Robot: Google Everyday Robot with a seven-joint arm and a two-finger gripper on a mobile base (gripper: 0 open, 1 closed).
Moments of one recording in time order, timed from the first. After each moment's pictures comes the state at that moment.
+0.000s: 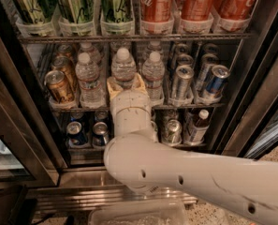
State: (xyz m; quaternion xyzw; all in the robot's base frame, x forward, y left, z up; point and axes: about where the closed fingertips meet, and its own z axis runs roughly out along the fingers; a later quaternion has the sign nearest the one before) arm 0.584 0.014 0.898 -0.06 0.70 -0.01 0.71
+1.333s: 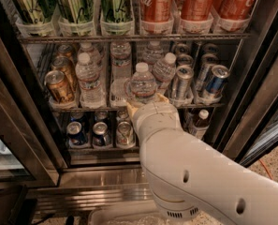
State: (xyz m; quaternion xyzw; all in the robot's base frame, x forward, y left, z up) arm 0.522 -0.044 0.877 -0.09 0.81 -0.03 0.58
